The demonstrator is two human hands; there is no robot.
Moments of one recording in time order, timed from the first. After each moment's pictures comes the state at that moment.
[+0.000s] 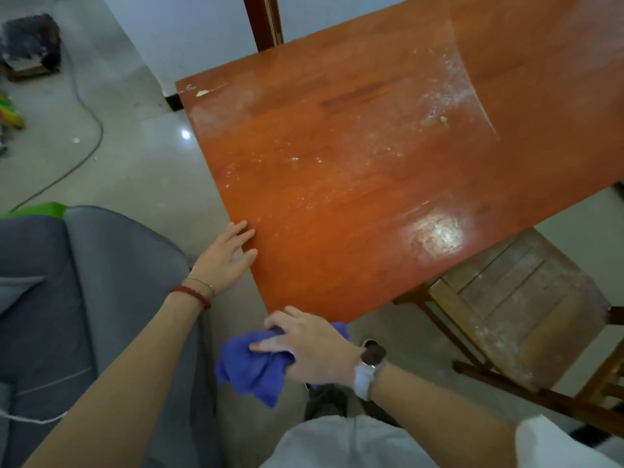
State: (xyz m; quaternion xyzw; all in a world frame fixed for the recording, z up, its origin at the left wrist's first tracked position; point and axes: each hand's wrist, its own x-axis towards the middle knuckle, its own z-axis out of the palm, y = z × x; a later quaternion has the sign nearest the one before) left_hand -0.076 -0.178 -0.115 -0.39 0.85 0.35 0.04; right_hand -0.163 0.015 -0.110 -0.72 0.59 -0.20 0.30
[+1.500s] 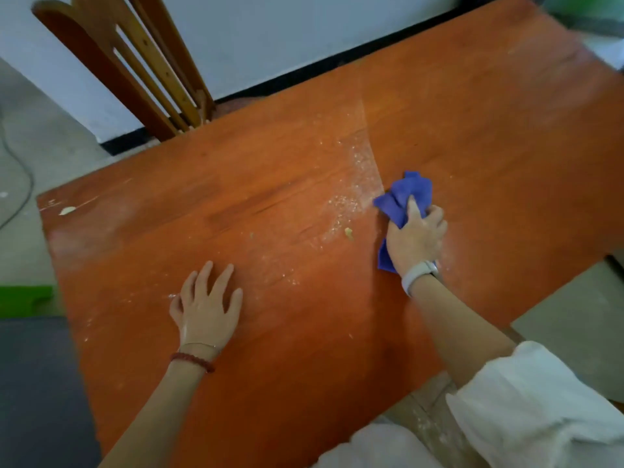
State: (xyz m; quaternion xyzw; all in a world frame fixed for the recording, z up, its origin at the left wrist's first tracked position) left_hand -0.329 -0.181 -0.119 -0.51 0.84 0.20 0.06; right_hand -0.616 -0.050 -0.112 -0.14 0.97 -0.18 0.06
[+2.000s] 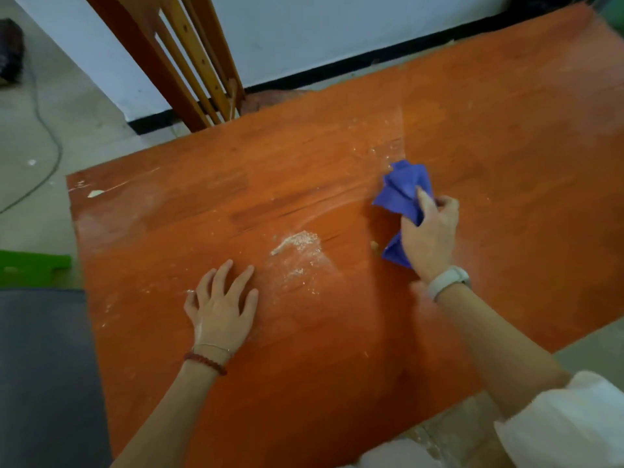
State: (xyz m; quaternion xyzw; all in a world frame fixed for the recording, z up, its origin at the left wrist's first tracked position) left_hand -0.328 -0.185 -0.121 -0.52 0.83 0.19 0.05; right_hand -0.626 -0.087 -0.102 -0.26 0.91 -0.33 0.08
